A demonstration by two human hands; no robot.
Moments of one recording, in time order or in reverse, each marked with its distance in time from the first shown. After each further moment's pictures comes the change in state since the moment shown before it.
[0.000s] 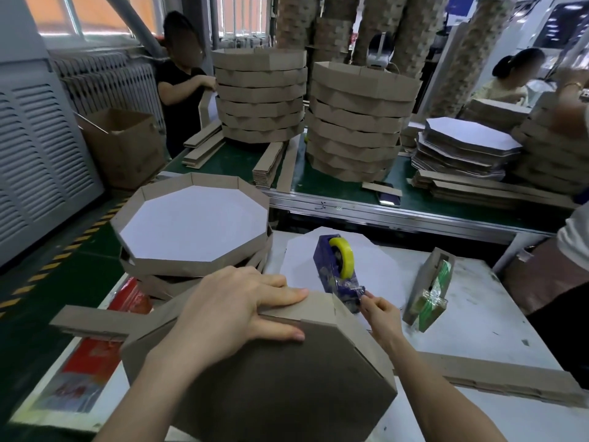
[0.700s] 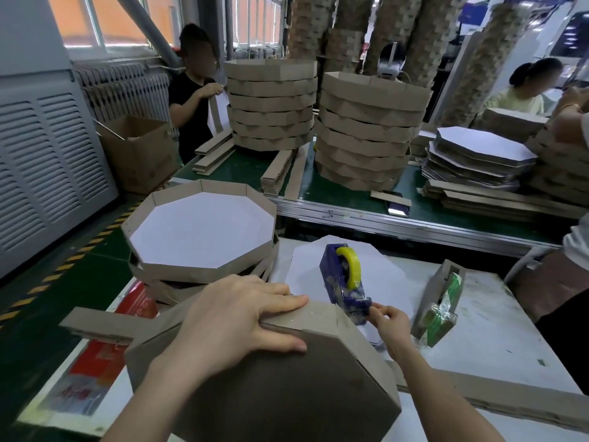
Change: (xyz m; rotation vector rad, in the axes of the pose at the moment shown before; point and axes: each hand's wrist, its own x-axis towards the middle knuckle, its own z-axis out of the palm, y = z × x) left_hand 0.000 0.001 0.006 -0.032 0.098 -0.024; right_hand 0.012 -0.009 -0.004 -0.251 0.039 -0.054
